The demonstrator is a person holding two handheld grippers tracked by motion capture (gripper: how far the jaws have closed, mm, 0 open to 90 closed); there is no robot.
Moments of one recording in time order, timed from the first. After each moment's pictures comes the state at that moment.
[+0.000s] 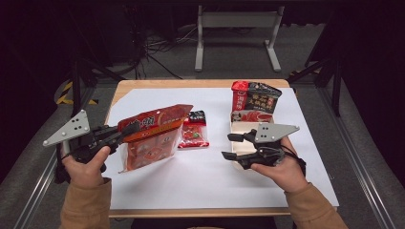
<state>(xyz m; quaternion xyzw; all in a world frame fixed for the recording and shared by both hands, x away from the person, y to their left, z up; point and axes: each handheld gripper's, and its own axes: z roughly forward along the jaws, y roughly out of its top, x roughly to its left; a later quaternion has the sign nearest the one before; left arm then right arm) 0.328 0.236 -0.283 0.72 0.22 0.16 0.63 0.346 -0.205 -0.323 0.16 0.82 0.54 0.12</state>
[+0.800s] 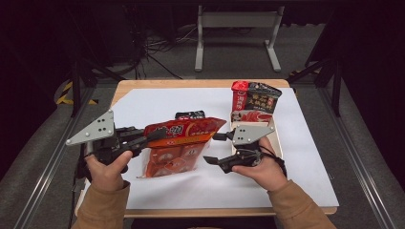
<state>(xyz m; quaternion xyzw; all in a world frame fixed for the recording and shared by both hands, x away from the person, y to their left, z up) 0.323 0.179 -0.270 0.73 0.14 0.10 0.66 0.353 -0.159 -0.338 0.13 0.82 0.54 0.12</state>
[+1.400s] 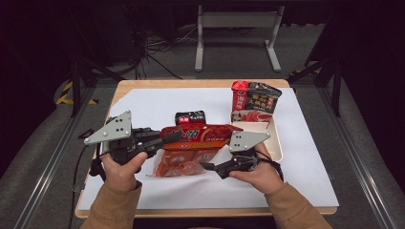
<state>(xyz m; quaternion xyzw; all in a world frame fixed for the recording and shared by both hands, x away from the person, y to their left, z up) 0.323 0.153 -0.270 0.74 0.11 0.08 0.66 0.349 -0.152 -0.349 0.10 0.82 0.55 0.12</state>
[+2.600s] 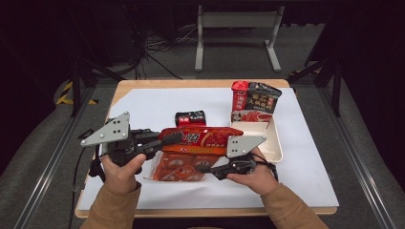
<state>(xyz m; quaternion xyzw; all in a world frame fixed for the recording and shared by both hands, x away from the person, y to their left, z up) 0.321 0.155 -0.270 0.72 0.10 0.07 0.68 0.345 -0.145 -0.356 0.05 0.81 0.58 0.07</state>
